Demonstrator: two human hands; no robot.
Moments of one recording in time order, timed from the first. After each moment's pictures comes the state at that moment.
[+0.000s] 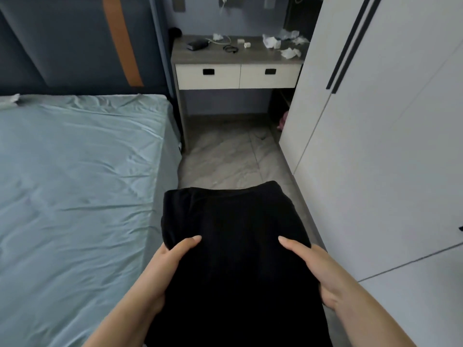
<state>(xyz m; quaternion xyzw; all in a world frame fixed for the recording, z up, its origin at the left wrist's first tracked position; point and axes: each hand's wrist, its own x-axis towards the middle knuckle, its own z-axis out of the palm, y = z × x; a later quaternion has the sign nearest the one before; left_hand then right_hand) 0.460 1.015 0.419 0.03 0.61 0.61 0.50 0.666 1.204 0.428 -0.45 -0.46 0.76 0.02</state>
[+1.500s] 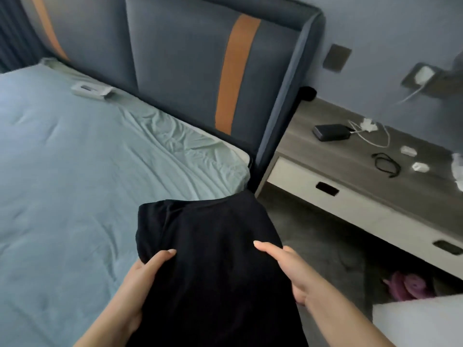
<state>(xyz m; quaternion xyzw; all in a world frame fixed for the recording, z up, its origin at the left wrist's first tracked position) -0.147 1.342 0.384 -0.24 0.60 0.71 0.28 -0.119 1.620 0.400 -0.35 -0.61 0.68 -0.21</state>
